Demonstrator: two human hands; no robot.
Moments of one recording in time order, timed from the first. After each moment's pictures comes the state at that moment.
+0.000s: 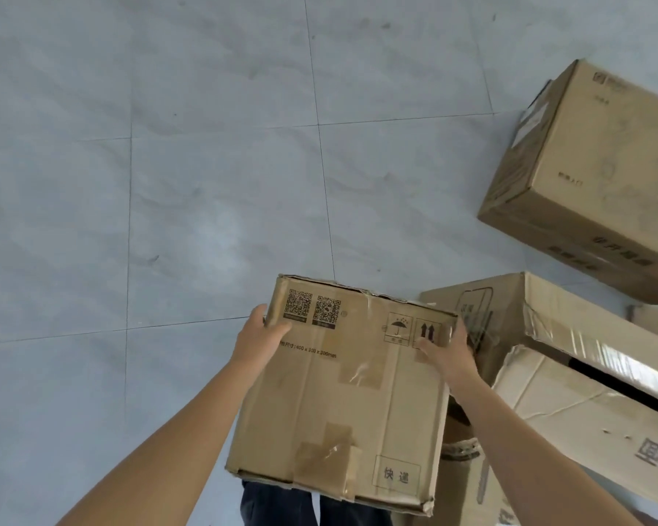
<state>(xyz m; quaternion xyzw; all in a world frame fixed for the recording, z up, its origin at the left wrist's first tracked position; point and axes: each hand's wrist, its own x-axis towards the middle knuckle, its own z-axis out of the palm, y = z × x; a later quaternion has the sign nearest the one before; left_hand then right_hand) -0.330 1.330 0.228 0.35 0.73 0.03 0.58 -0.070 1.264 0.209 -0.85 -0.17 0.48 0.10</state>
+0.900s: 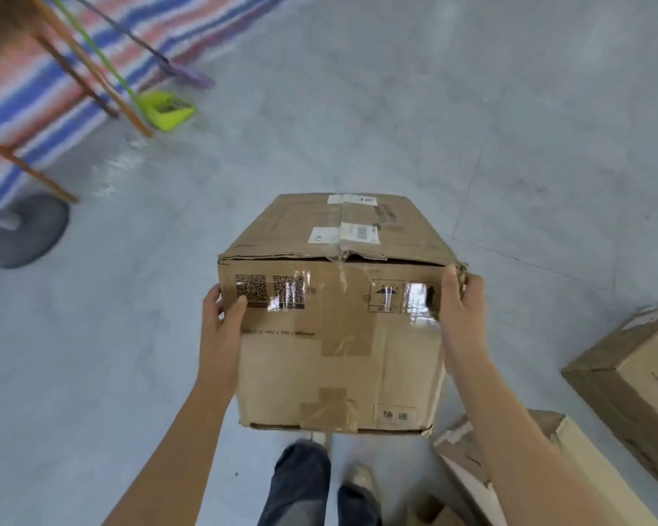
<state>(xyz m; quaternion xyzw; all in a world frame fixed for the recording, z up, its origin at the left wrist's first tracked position) -0.446 1.233 0.522 0.13 0.75 0.54 0.36 -0.218 1.349 0.510 -0.68 -0.41 0.50 0.35</state>
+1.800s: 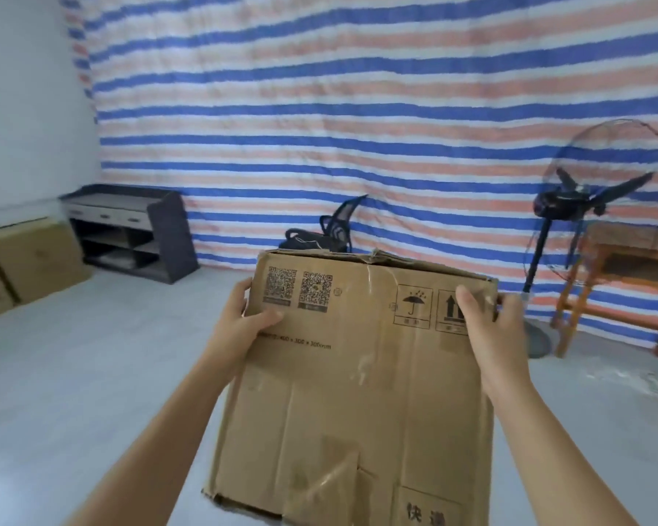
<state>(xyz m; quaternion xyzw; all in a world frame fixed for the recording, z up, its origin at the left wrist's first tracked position) -0.394 0.526 0.815 -0.09 0.71 0.68 -0.18 -0.469 0.797 0.806 -0.01 -0.76 0.62 0.19</state>
